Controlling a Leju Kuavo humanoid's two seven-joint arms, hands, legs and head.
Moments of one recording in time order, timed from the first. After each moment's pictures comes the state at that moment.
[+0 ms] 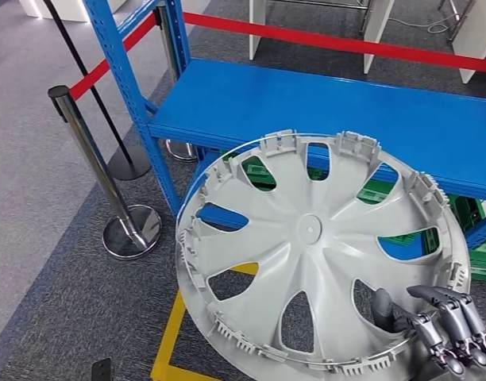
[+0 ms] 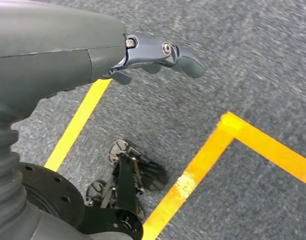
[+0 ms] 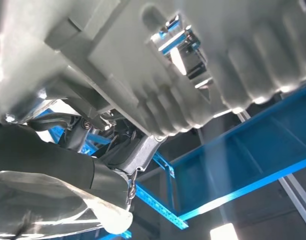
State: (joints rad) left arm -0.07 -0.16 0.29 -0.21 0.12 0.43 -0.38; right arm 0.41 0.27 0.10 -2.21 1.16 -0.69 -0.70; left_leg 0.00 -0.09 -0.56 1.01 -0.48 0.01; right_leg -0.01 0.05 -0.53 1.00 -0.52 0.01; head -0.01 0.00
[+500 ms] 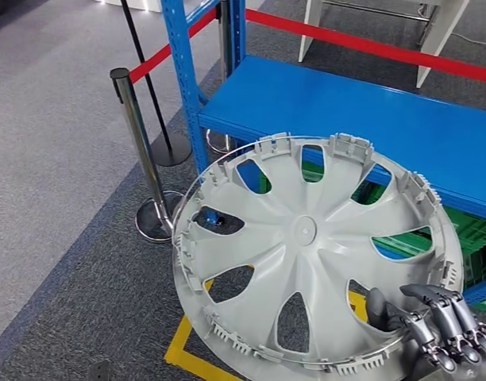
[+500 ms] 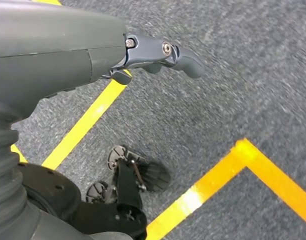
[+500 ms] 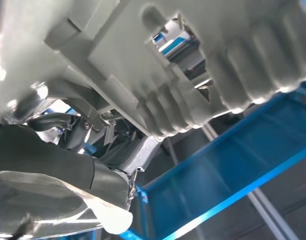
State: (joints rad) left arm -0.07 -0.16 0.29 -0.21 0.12 0.43 -0.38; right arm 0.42 0.27 0.10 -2.21 1.17 -0.69 -0.70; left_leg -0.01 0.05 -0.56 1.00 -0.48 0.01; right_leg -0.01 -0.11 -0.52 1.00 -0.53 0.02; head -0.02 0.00
